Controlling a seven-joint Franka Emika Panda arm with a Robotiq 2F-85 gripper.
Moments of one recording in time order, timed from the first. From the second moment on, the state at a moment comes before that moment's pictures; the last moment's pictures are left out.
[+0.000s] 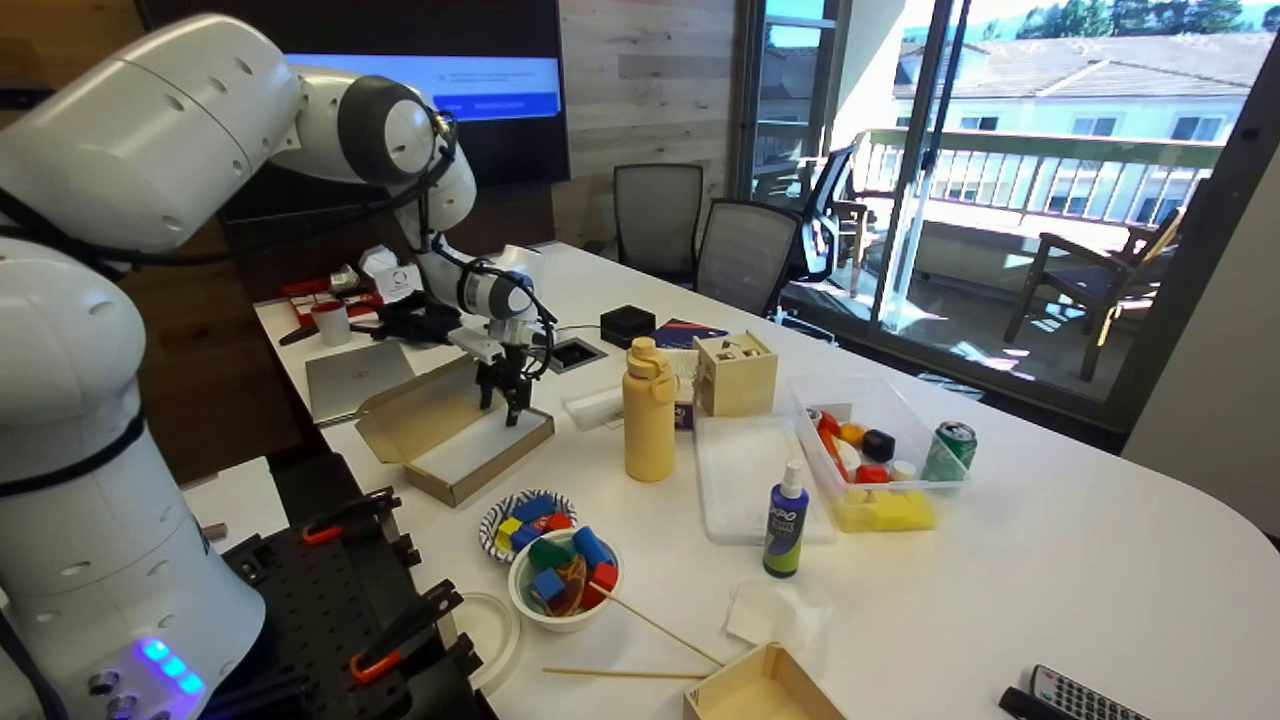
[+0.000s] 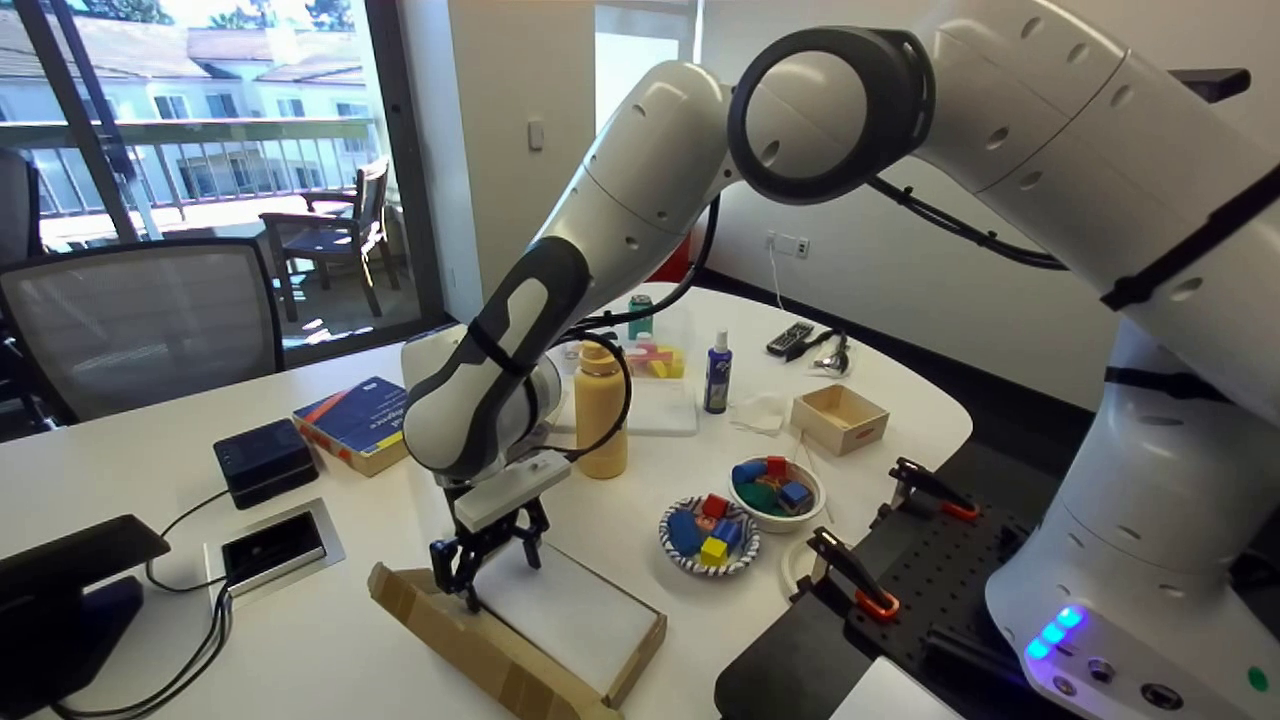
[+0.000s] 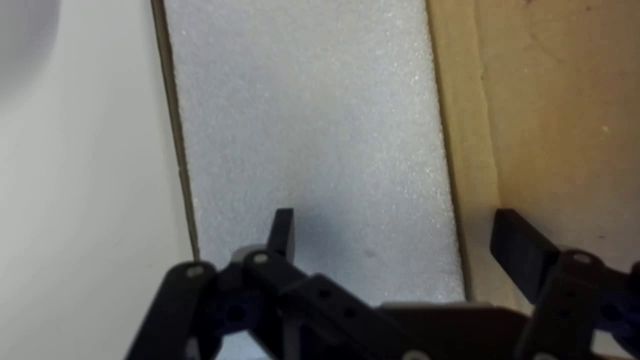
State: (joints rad) arm 0.46 1.03 0.12 -1.56 0.07 2.32 0.35
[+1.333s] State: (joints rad) arm 0.58 1.08 0.03 -1.48 -0.11 2.28 0.40
